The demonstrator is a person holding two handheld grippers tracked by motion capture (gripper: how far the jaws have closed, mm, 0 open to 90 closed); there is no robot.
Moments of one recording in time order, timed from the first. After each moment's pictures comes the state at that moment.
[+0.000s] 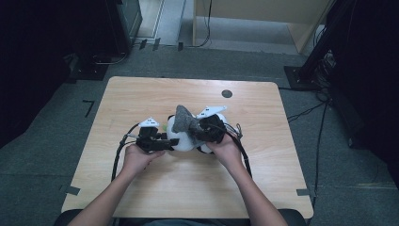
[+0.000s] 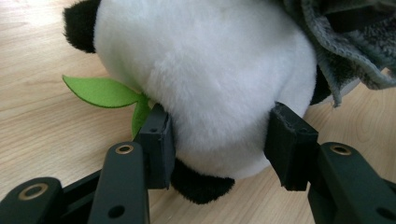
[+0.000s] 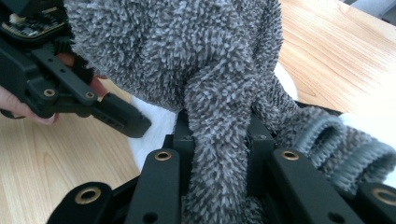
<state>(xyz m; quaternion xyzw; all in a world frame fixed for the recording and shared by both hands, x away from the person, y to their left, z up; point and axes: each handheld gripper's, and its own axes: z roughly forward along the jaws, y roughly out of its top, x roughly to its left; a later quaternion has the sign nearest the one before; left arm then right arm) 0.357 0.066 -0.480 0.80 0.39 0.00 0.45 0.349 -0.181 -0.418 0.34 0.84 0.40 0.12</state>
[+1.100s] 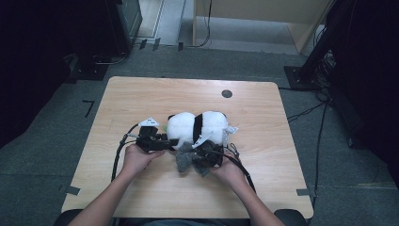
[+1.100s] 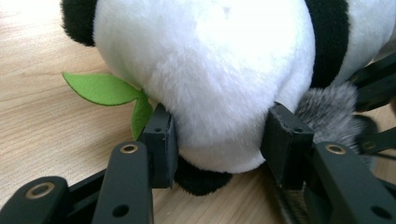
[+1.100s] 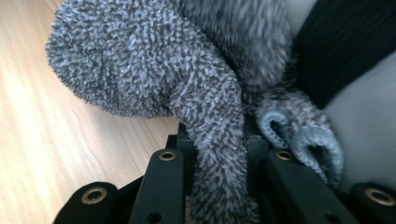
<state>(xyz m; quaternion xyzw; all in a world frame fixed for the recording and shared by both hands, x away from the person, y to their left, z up) 0.359 0.068 -0.481 0.80 0.39 -0.01 0.45 0.312 -0.174 -0.488 0.31 0.91 0.26 0.04</state>
